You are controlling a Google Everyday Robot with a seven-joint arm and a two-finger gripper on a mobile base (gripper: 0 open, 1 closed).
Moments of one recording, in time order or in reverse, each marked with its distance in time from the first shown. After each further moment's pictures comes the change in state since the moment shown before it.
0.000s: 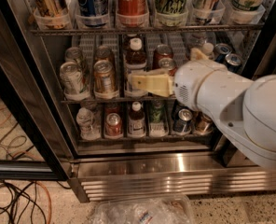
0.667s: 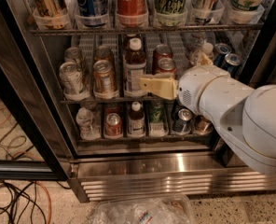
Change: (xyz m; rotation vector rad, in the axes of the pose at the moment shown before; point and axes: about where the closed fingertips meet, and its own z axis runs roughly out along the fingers) arm 0.016 -0.023 0.000 0.066 -0.016 0.002
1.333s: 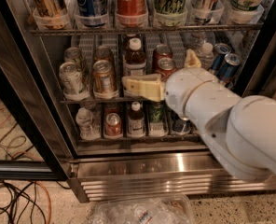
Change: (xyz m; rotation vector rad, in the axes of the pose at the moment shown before) arm -0.012 0.027 0.006 -0.020 -0.086 -0.027
